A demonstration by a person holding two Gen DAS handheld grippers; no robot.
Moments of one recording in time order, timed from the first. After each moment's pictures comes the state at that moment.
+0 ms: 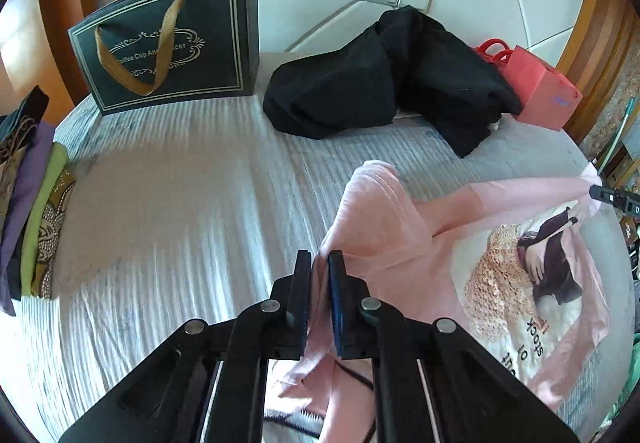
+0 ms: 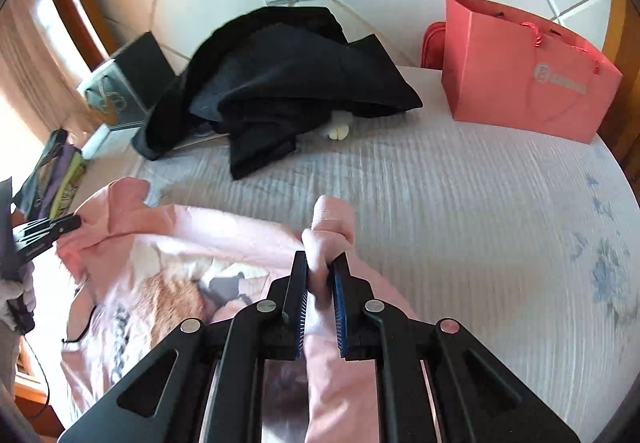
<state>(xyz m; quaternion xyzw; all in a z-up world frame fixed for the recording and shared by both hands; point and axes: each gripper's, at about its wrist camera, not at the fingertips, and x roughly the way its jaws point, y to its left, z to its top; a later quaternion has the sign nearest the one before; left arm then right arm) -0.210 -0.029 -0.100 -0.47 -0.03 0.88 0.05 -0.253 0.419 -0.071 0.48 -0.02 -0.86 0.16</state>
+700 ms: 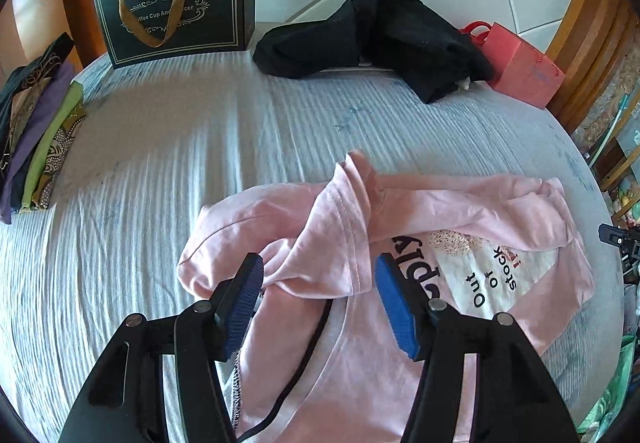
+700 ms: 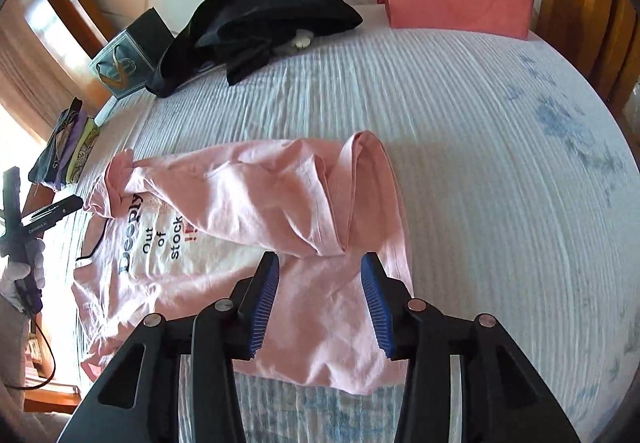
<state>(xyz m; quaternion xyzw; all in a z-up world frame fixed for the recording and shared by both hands) -0.155 0.013 -0.109 -0.50 -0.04 0.86 0.04 -0.151 0.455 -0.091 0.52 -0.06 -0.84 0.12</state>
